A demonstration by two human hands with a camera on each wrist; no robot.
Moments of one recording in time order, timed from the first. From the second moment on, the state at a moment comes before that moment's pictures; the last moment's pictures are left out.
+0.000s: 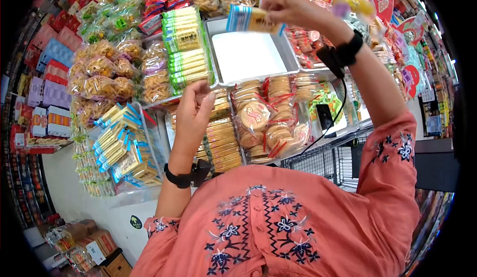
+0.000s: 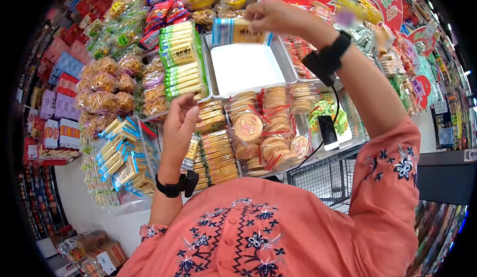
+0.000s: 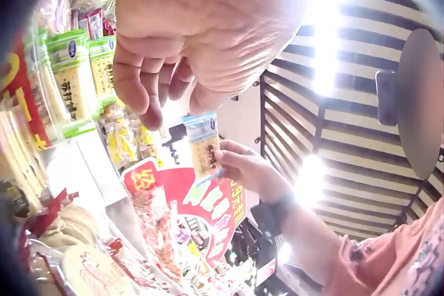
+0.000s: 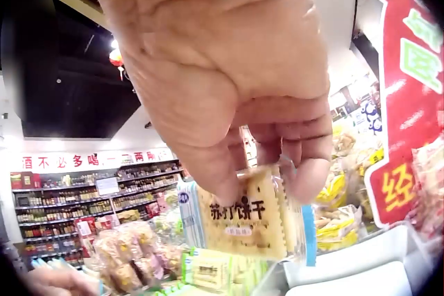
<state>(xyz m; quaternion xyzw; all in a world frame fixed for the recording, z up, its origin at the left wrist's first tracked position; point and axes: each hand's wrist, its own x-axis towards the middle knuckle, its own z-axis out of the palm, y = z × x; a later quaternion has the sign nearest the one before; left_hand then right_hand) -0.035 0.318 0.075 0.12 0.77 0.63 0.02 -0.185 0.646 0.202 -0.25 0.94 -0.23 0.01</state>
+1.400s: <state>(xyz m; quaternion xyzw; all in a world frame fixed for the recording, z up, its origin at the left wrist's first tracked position) 0.022 0.289 0.025 -0.05 0.80 0.59 0.12 -0.348 0.649 -0.047 -0.16 0.95 -0.21 -0.16</state>
